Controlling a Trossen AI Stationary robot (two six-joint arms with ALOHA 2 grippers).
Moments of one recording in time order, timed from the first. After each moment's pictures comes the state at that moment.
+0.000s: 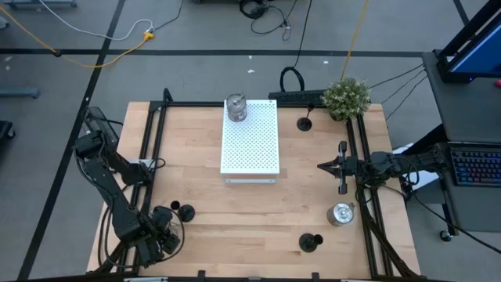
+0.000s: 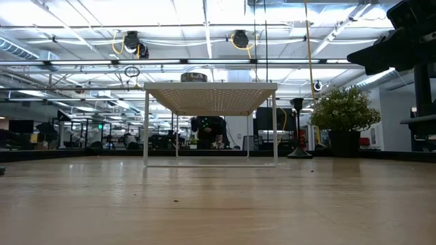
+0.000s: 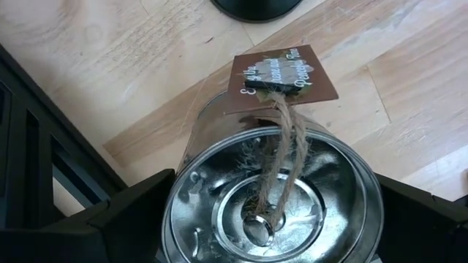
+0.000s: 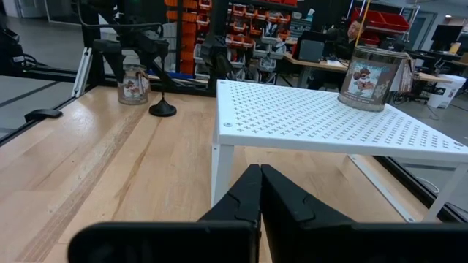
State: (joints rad) left arm -1.05 1.51 0.98 -0.99 0.00 -2.08; right arm 0.21 0.02 0.14 -0.20 0.29 -0.09
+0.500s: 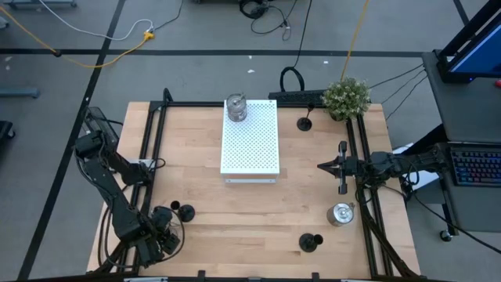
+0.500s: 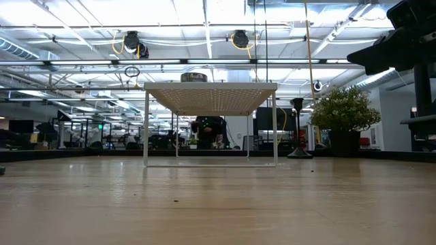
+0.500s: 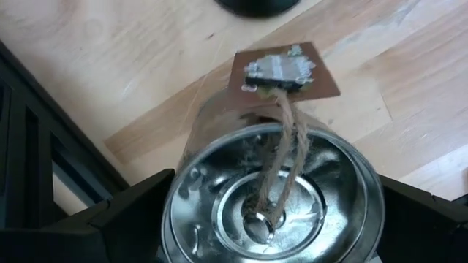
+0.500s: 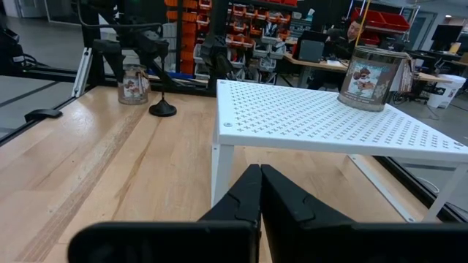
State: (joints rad) left arm -1.05 1.51 0.98 -0.99 0.02 -2.09; right arm 0.21 0.02 0.14 -0.20 0.29 -0.09
